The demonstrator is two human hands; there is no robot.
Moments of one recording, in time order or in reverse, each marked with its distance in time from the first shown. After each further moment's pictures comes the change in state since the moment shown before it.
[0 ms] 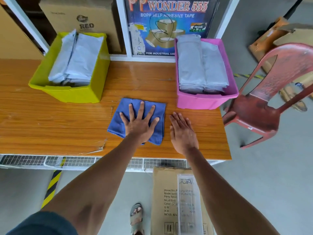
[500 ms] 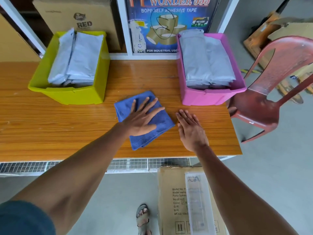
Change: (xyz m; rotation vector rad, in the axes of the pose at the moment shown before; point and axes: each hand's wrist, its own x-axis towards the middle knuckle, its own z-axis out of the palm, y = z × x) left_hand 0.037 -0.058 -0.025 0.033 -0.118 0.621; right_hand 0.001 0.001 0.003 -0.006 0.036 -0.009
